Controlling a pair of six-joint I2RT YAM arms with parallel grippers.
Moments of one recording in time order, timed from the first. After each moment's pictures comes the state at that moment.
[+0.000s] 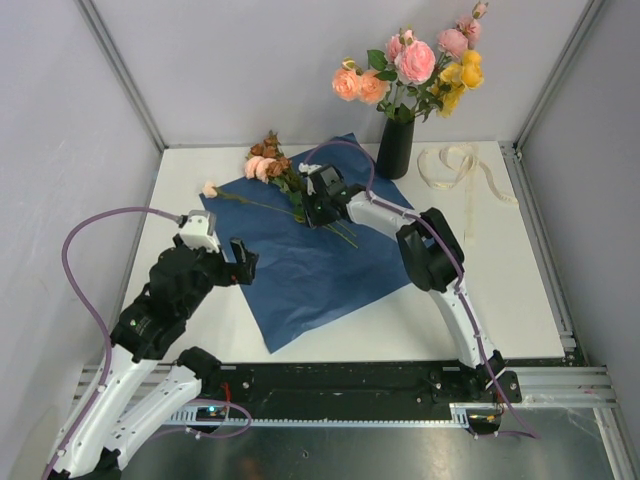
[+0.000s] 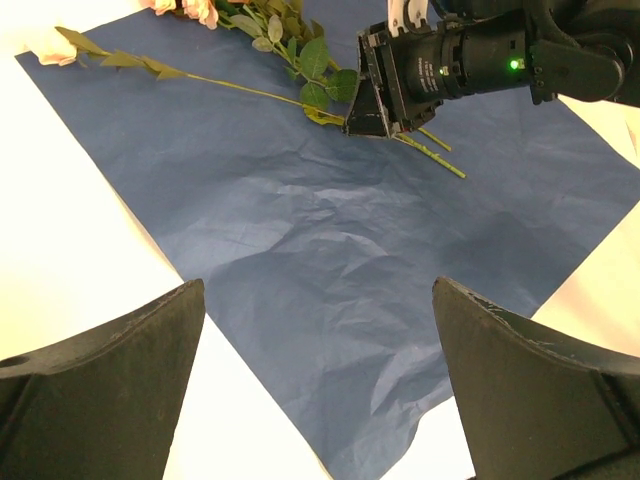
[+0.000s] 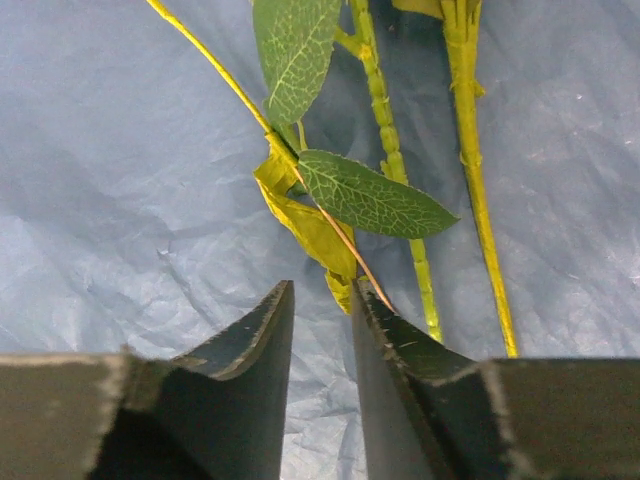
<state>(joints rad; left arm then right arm) -0.50 0.56 0.80 -0.61 -0.20 -0.29 0.68 2.37 1.91 -0.36 -0.11 0.23</state>
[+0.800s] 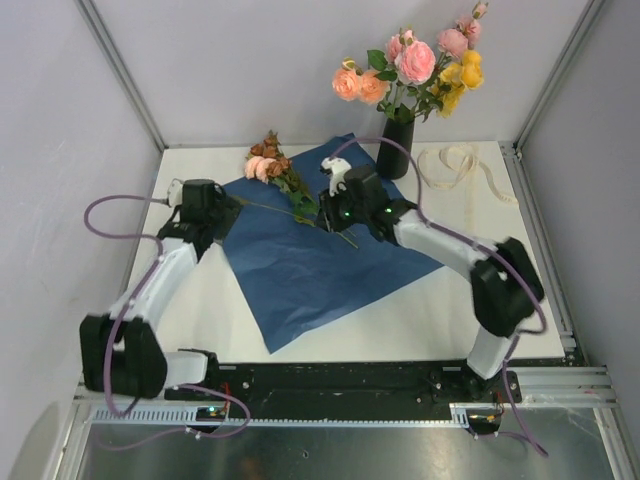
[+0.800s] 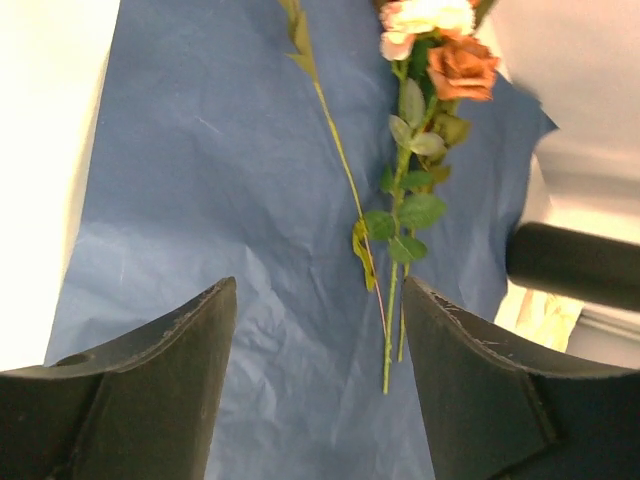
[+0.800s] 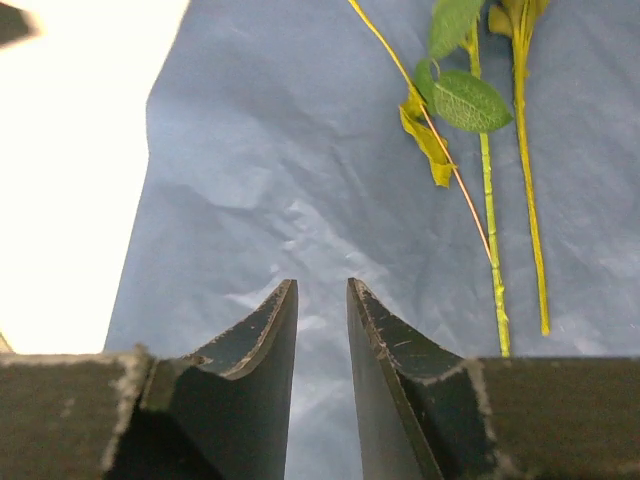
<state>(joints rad) -0.12 1.21 0.95 -0.41 -0.17 -1.05 0.69 1.86 1.42 -0.16 -0.22 0.20</state>
